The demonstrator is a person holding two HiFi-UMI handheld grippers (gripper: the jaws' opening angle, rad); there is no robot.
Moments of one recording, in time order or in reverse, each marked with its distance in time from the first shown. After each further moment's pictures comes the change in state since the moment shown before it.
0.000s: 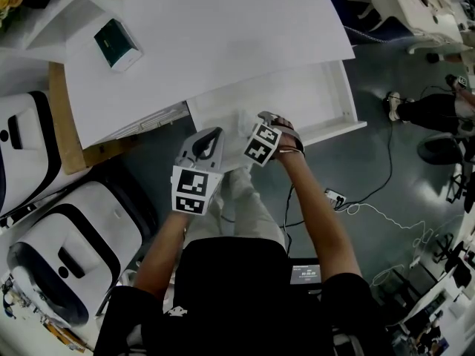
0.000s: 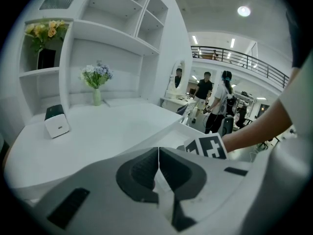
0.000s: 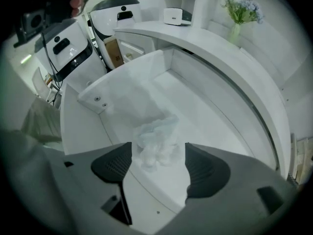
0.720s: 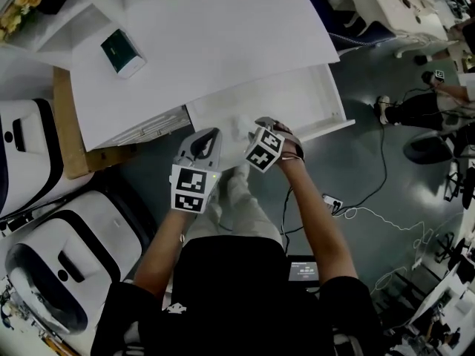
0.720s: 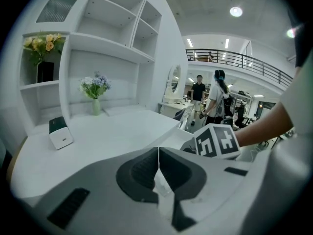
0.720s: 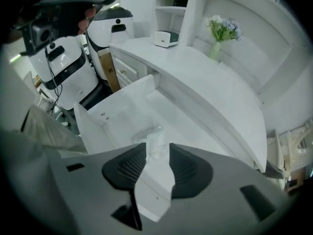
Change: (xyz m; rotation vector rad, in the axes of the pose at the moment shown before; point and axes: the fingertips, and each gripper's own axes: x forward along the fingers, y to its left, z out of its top) left arm -0.030 -0.010 0.026 0.051 -0.050 -0.003; right arm -0.069 -0.007 0.009 0.074 -0.098 -0.140
